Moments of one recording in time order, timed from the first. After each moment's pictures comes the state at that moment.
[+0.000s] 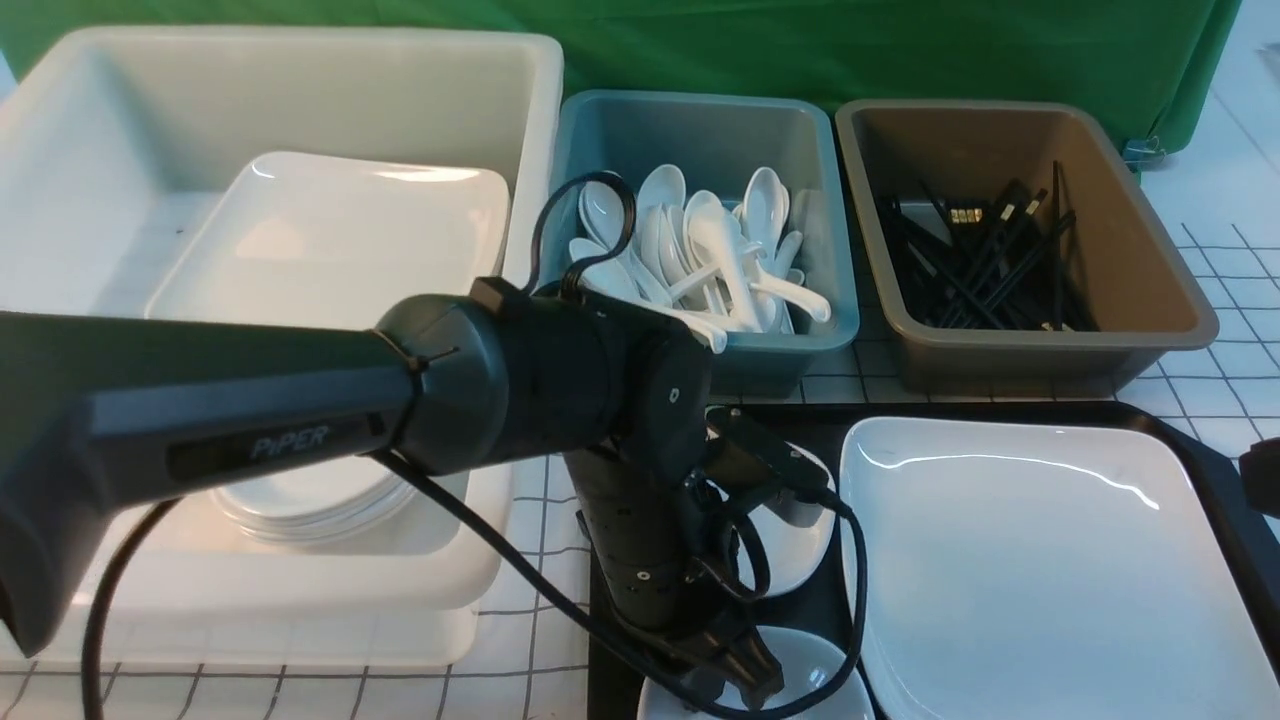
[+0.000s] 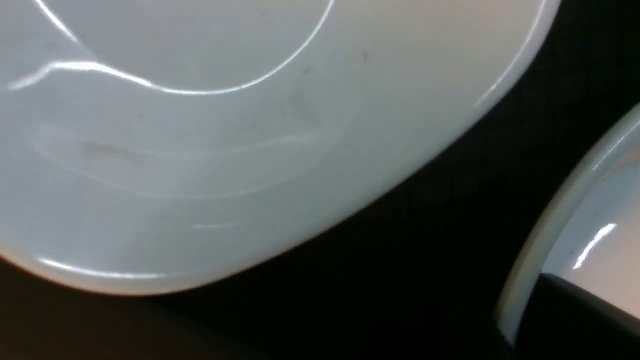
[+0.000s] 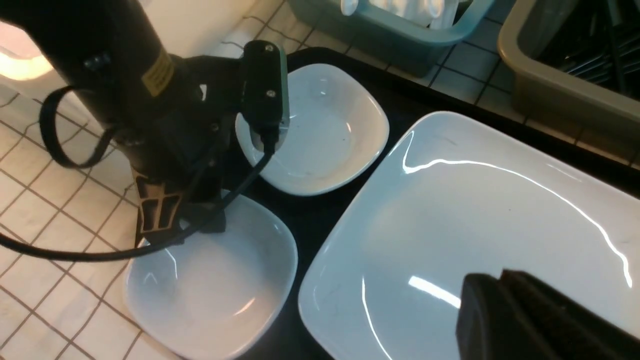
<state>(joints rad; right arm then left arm) 0.08 0.80 -0.87 0.50 0.98 -0.60 -0.75 1.94 -1.29 -0.22 0.91 0.26</state>
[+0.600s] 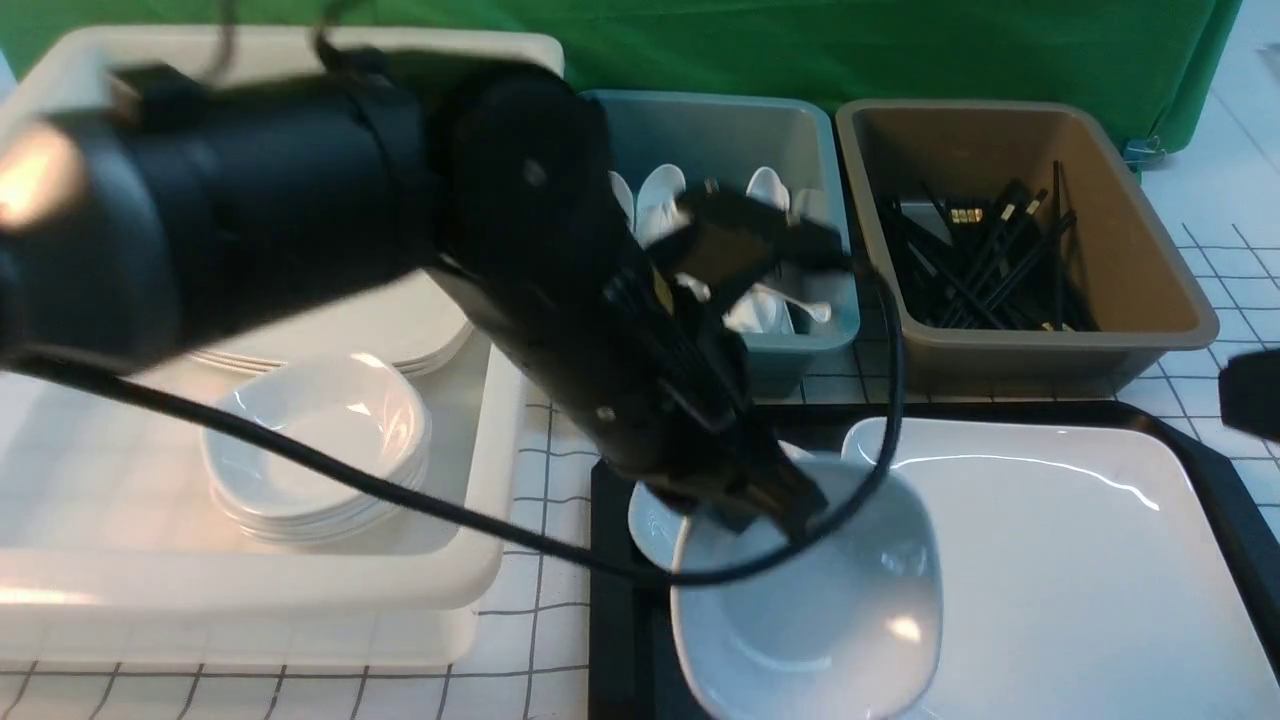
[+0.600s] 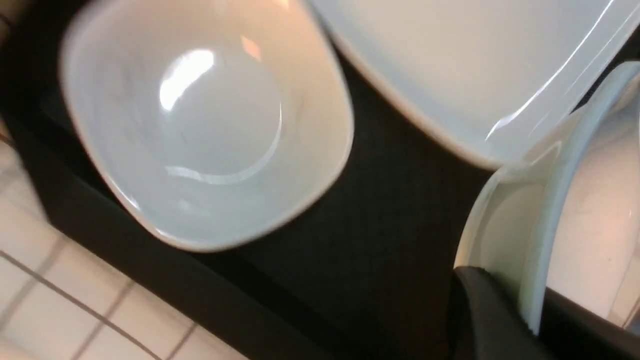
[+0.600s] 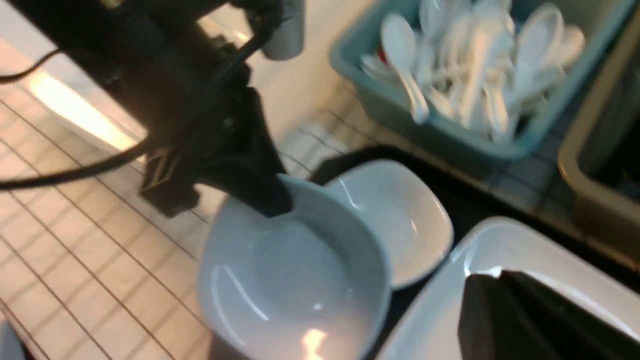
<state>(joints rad) 0.08 0.80 -0.97 0.75 1.00 -0.77 -0.71 1.59 -1.39 -0.26 0.96 0.16</state>
